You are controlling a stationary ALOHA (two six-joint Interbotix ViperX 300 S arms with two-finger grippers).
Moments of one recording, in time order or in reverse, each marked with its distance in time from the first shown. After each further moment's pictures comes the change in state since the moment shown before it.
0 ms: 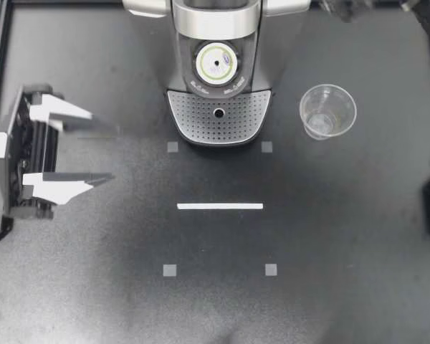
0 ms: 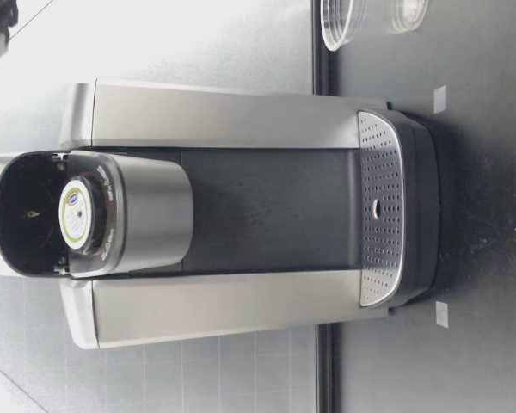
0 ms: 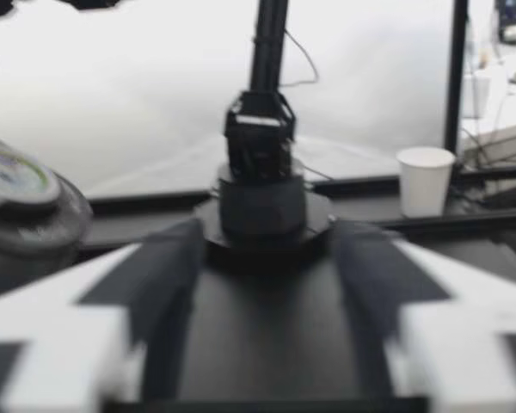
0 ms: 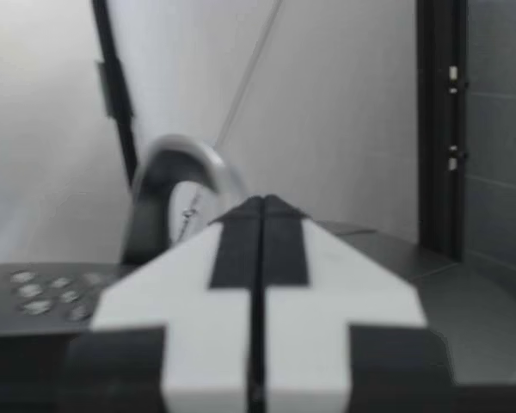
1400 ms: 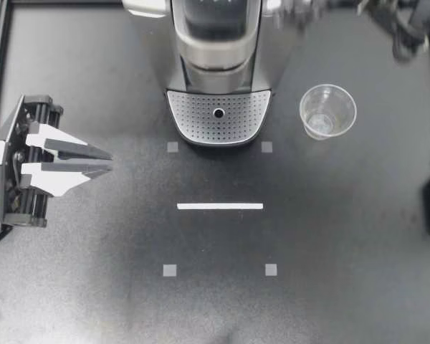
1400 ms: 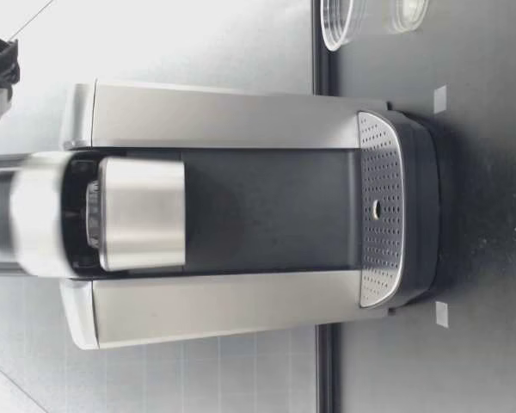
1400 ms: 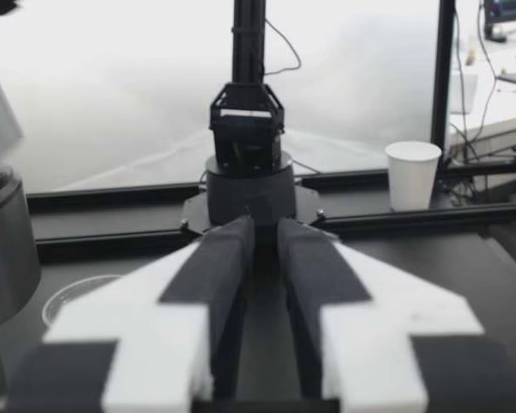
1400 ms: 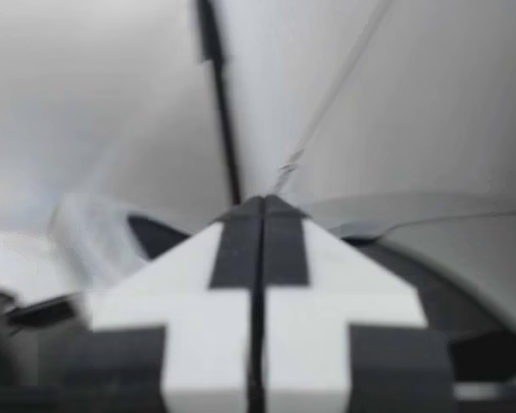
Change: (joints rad) left arm -0.009 -0.017 0.017 -0.005 -0.002 0.003; right arm 0.166 0.071 -0.057 -0.038 0.046 0.009
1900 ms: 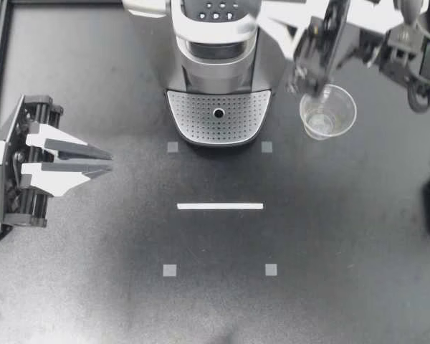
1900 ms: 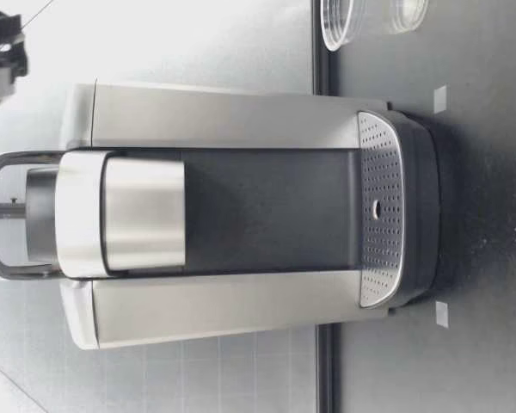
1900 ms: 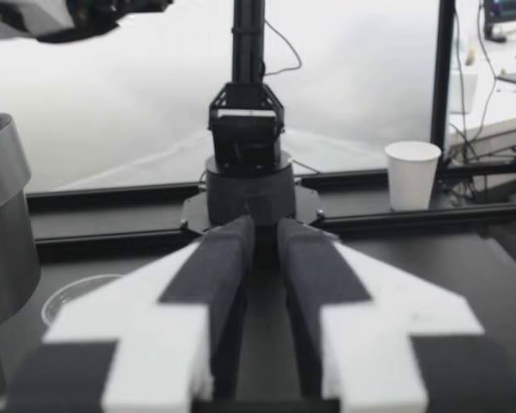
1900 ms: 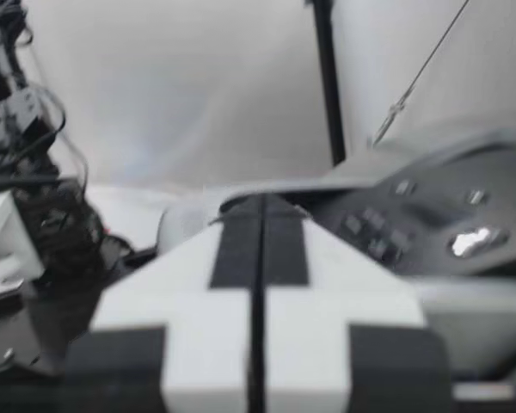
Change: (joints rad) left arm 0.000 0.002 0.000 0.000 0.002 -0.002; right arm 0.104 -0.064 0.121 0.006 -0.002 0.077
